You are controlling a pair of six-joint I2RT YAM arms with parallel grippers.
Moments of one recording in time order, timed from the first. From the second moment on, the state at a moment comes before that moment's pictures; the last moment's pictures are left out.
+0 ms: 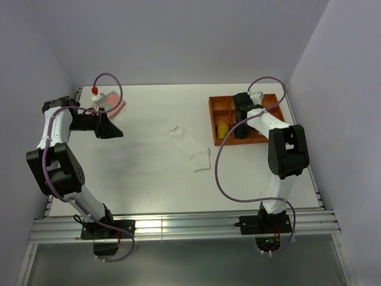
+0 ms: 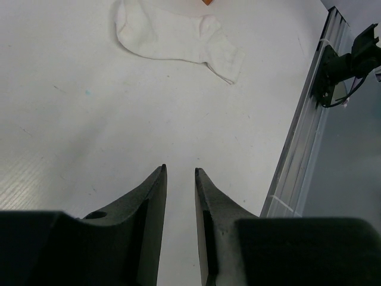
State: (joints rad) left arm 0.29 1.72 1.48 -1.33 1.16 1.00; right arm 0.19 1.86 1.30 -0.55 0.82 0.18
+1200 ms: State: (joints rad) left arm 0.29 1.60 1.47 -1.33 1.15 1.00; right arm 0.06 2.03 1.44 -0.68 0.55 0.32
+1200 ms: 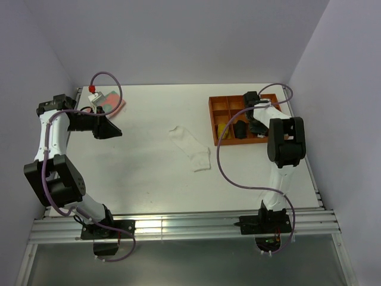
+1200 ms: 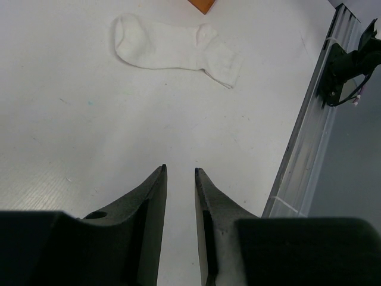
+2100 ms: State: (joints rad) left arm 0.29 1.53 1.53 -1.33 1.15 0.90; right arm 0.03 2.11 1.56 -0.81 0.47 0.38
